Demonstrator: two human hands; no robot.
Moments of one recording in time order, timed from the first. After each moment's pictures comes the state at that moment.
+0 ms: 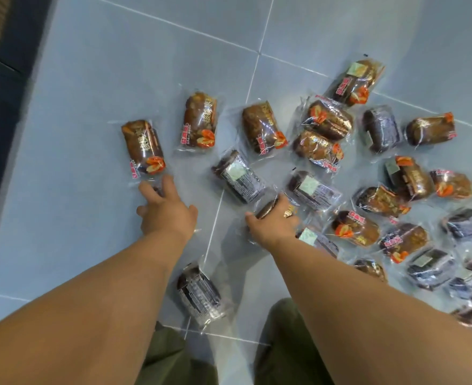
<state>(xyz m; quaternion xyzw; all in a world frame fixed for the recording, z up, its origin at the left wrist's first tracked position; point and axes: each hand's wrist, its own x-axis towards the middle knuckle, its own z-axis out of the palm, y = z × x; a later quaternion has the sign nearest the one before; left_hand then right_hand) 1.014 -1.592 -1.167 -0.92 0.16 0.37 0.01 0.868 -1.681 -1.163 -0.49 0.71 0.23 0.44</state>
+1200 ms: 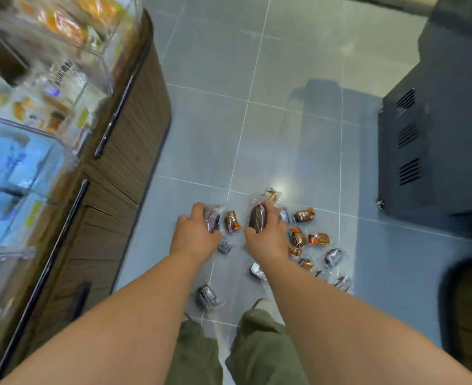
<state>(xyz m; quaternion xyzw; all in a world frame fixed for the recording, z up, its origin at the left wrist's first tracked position) 0.992 -1.620 -0.600 -0.87 0.26 0.37 -0.17 0.868 -1.688 -0.600 -0.60 0.65 -0.02 0.46</state>
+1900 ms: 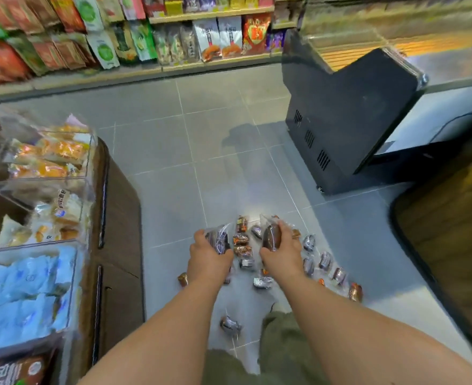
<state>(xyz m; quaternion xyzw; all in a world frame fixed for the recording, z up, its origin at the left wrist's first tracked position) 0.934 -1.550 -0.444 -0.82 0.37 0.36 -0.24 0.786 -1.570 -0.438 -0.47 0.74 -0.19 0.43</state>
